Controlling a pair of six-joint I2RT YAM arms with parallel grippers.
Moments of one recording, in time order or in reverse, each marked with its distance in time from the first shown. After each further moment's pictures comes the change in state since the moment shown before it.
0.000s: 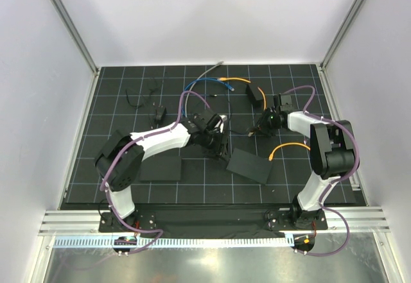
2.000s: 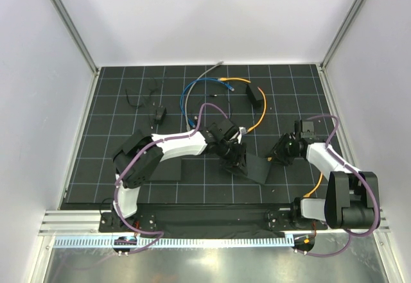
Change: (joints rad) left arm -0.133 0.142 0.070 0.117 0.132 -0.141; right arm -0.145 -0.488 -0.396 -0.192 -0.031 -0.017
